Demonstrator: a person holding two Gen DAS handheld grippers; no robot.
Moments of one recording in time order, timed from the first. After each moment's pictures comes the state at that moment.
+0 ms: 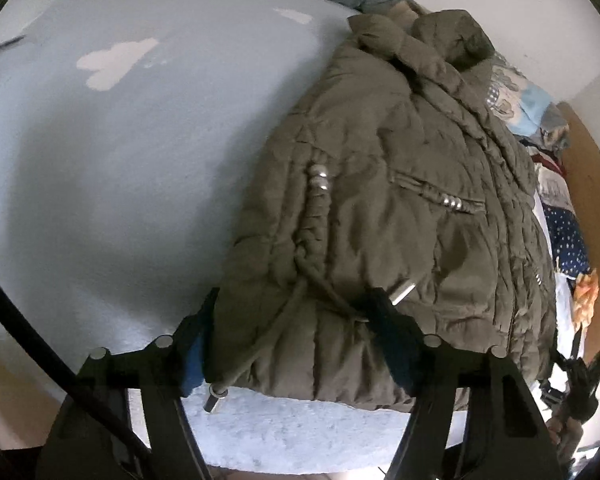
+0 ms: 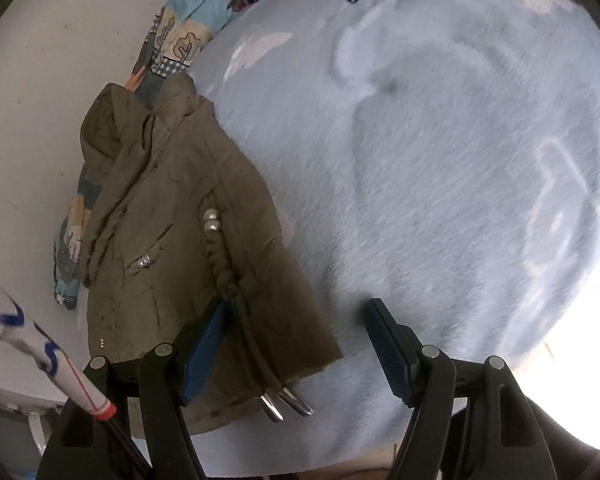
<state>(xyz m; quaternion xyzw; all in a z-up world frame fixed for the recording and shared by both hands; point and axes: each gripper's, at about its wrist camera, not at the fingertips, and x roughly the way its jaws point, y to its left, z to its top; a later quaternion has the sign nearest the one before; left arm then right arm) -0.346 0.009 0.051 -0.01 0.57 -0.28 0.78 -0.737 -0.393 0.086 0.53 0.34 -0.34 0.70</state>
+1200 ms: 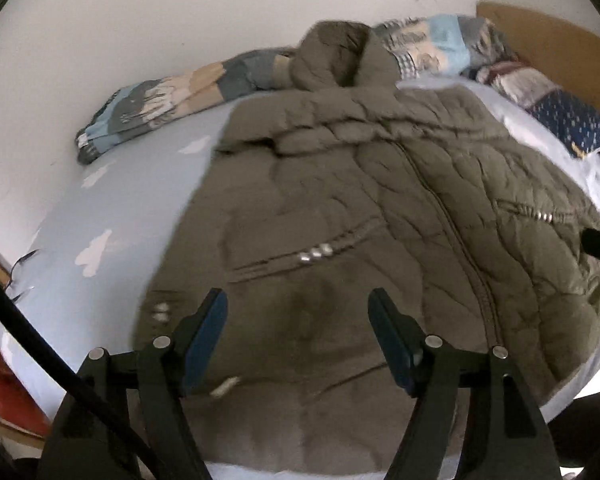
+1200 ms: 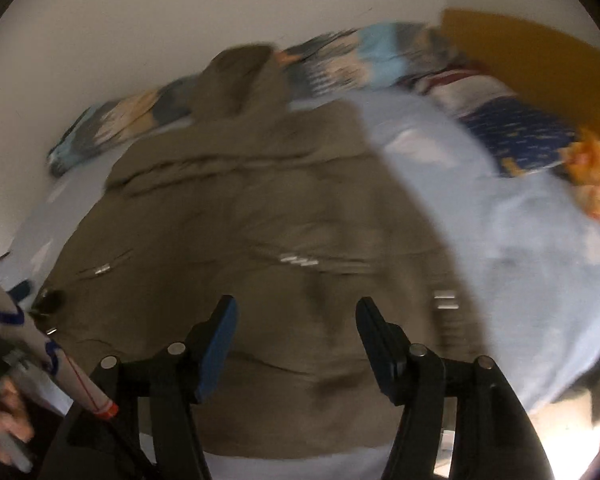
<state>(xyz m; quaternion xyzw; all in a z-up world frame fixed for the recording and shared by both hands) -0.437 -0.133 0.097 0.23 0.35 -0.30 0.86 -0.590 -0.291 0.162 0.21 0.40 -0.31 0.84</state>
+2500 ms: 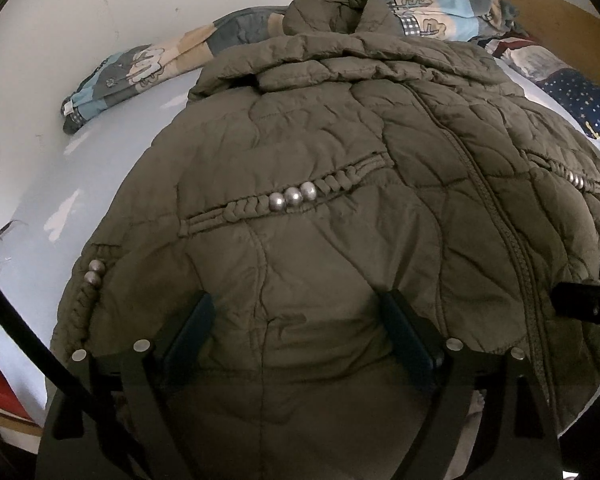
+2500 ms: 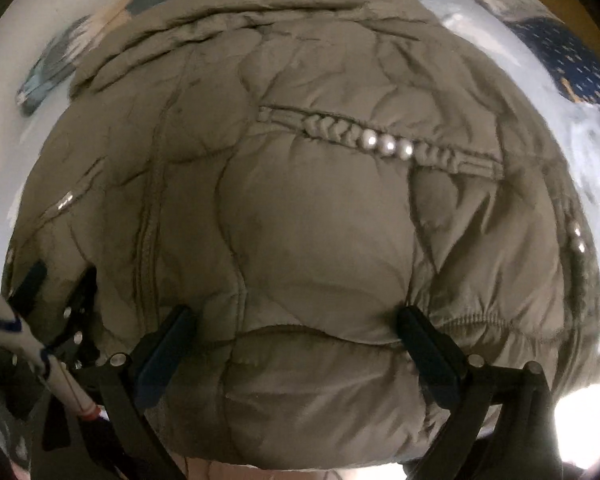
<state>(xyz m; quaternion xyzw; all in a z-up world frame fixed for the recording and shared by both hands) -0.431 -0.140 0.040 0.22 0.40 -0.30 0.84 -0.528 -0.287 0.082 0.28 0.56 -0.26 0.74</state>
